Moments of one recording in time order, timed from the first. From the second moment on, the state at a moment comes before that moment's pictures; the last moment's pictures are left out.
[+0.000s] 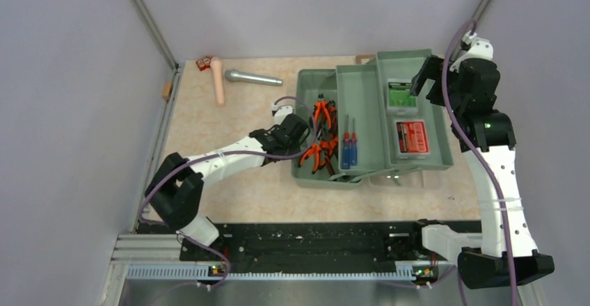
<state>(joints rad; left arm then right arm) -0.79 1.63 1.11 -0.41 -0.35 -0.80 0.06 1.08 1.41 -0.67 0.14 0.25</state>
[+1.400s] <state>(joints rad) -0.29 1.14 0.74 -0.62 -0.26 -0.68 0.04 1.29 0.85 -0.38 -0.37 0.35</state>
